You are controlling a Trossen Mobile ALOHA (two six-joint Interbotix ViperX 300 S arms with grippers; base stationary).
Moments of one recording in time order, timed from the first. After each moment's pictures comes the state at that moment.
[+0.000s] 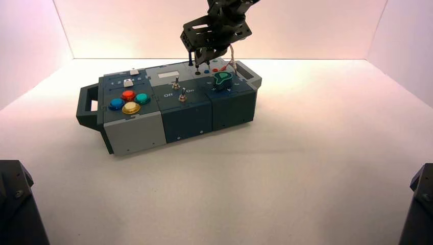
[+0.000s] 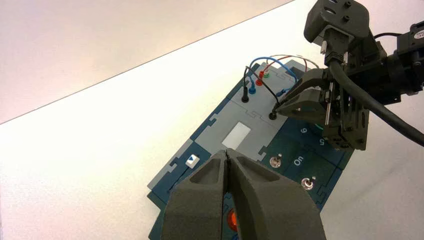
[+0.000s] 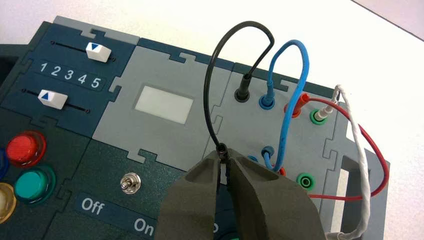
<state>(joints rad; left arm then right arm) -0.24 -0.65 0.96 -0.42 0.42 0.59 0.70 0.28 0.47 0.10 0.10 -0.09</state>
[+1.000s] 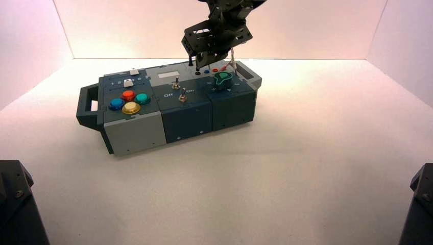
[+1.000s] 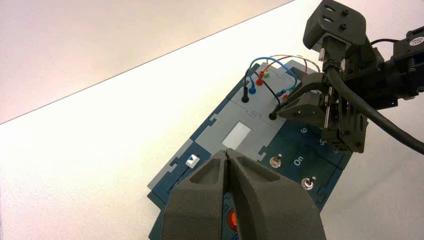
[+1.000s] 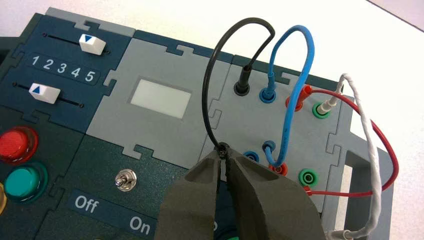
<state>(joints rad) -0.24 -0.65 0.96 -0.42 0.42 0.59 0.70 0.30 0.48 0.10 0.09 -0.09</state>
